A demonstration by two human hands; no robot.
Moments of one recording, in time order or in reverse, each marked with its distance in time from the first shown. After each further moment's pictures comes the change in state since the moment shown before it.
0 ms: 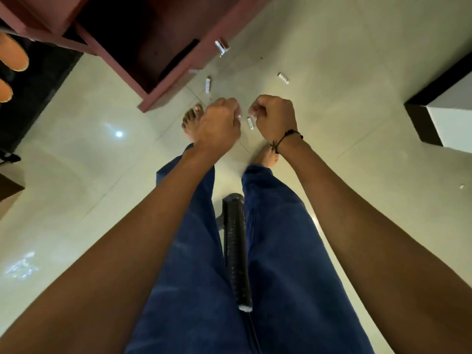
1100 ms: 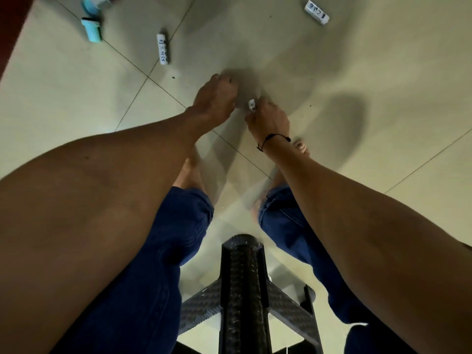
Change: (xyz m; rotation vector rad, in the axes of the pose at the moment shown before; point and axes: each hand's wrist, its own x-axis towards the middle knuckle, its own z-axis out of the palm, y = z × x) left_hand 0.215 -0.177 0.285 0.598 -0.247 0.183; right_hand 0.171 0.244 0.270 -0.081 0.012 0.273
